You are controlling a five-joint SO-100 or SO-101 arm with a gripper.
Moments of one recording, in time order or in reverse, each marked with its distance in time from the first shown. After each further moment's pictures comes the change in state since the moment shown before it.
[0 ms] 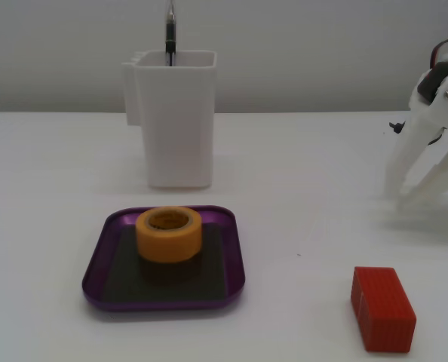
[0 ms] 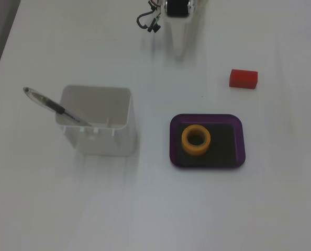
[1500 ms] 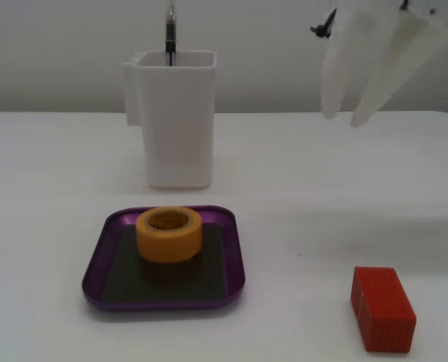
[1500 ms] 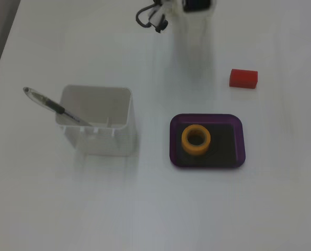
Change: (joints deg) arm -7.9 -73.8 -68.2 4.3 -16.8
